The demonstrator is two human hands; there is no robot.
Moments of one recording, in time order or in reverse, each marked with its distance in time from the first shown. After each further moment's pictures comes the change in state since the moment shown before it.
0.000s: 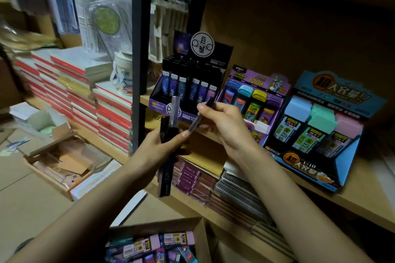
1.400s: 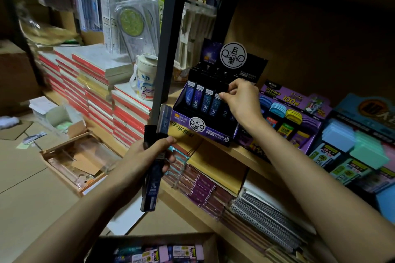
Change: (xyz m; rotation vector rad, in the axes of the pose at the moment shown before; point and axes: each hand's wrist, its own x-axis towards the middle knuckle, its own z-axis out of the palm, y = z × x) left_hand 0.010 -0.007 -0.068 -0.264 0.096 -0.066; right_hand 0.128 -0.012 0.014 -0.841 0.267 -0.286
